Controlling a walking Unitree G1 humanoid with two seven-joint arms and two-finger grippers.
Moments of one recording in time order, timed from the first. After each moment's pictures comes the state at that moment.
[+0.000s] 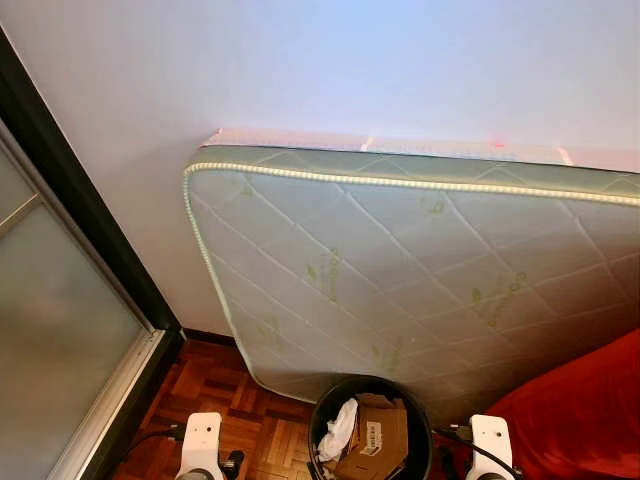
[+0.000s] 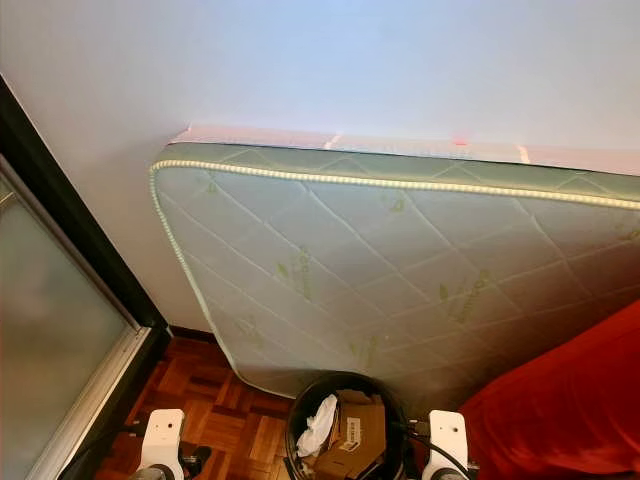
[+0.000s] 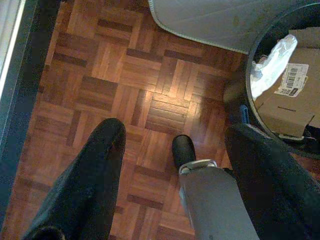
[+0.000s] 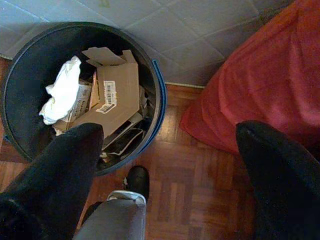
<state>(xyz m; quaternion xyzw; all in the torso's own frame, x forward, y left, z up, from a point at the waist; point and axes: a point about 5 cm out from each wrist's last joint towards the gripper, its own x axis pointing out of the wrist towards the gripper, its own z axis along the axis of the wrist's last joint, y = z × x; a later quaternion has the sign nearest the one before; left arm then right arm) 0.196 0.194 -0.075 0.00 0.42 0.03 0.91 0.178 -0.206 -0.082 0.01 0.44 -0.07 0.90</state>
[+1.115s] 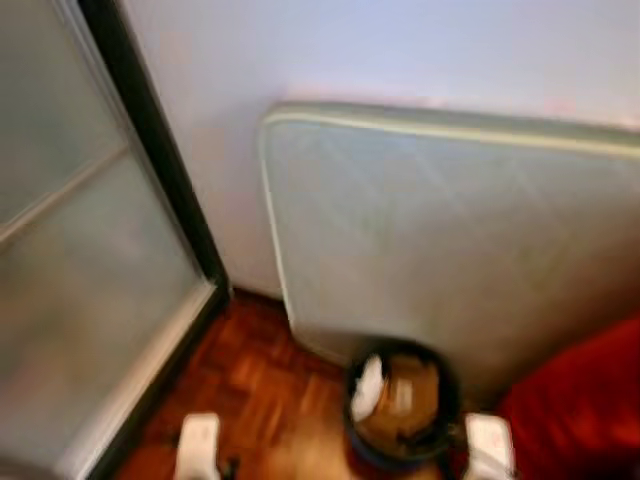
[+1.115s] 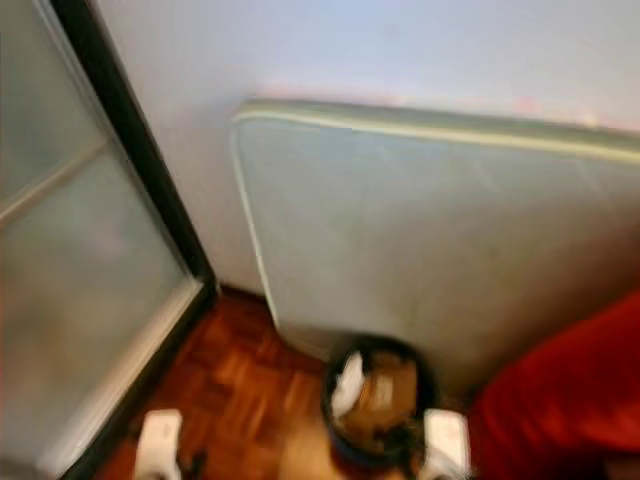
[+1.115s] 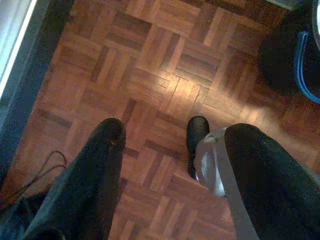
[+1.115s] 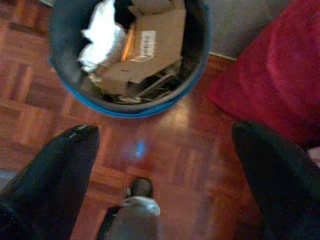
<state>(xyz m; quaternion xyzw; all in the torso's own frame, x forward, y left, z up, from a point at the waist) 0.192 0.201 -0.077 0.00 0.43 0.04 0.90 0.176 -0.196 -0.085 0.02 0.44 -0.06 0.89</state>
